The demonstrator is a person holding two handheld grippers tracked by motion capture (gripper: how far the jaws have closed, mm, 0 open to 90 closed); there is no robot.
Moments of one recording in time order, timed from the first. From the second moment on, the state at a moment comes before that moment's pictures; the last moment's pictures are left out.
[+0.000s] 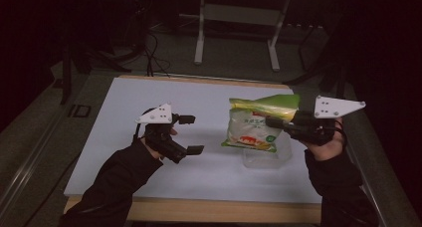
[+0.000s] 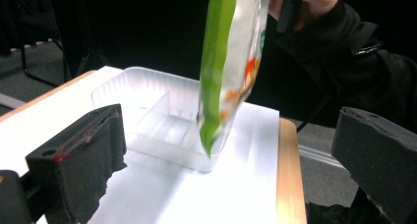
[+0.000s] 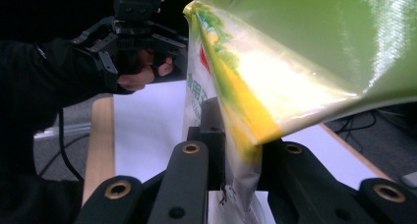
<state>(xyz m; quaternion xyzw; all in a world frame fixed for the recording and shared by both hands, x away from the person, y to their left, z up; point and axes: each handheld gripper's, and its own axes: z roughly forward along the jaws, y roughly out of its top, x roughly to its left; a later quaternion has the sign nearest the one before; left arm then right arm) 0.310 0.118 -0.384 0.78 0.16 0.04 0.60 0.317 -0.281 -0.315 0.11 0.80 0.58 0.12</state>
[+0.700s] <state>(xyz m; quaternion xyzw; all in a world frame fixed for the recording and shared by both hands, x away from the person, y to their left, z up) 0.302 0.148 -0.447 0.78 0.22 0.03 0.59 0.349 -0.334 -0.343 0.17 0.83 0.52 0.12</state>
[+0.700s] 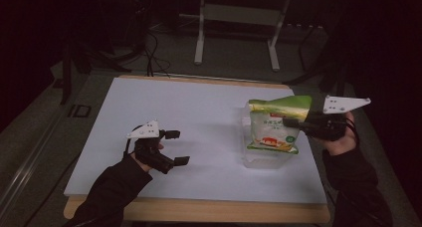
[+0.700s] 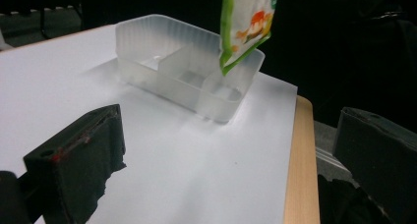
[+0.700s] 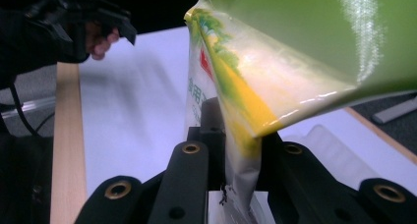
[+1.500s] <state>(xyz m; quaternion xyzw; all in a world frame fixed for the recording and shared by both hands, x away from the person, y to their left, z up) 0.294 0.150 -0.470 0.79 0.22 0.03 0.57 0.361 -0.331 -0.405 0.21 0.83 0.52 0.08</state>
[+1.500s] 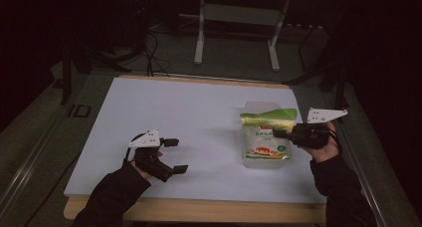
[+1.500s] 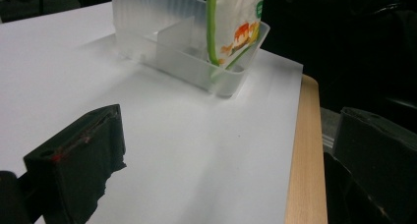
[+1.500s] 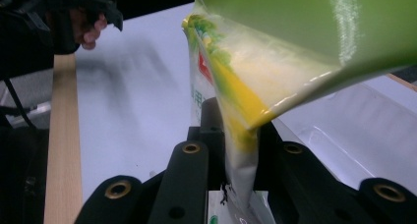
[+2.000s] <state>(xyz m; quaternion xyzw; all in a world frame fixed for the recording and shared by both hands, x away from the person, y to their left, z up) 0.295 0.148 -0.479 0.79 0.22 0.02 0.56 0.358 -0.352 -0.452 0.25 0.81 0.52 0.06</state>
